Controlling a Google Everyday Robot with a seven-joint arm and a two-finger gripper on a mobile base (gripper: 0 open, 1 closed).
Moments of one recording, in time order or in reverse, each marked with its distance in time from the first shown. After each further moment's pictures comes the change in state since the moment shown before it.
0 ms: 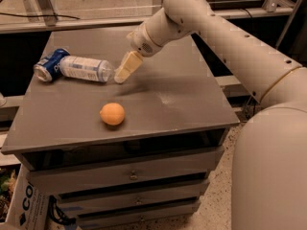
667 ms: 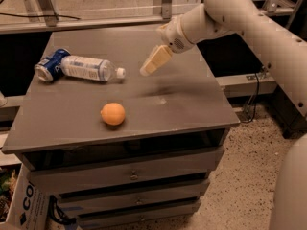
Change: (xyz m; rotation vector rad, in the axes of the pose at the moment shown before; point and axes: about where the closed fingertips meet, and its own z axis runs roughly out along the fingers) arm 0.042 -0.015 -0.080 0.122 -0.035 0.082
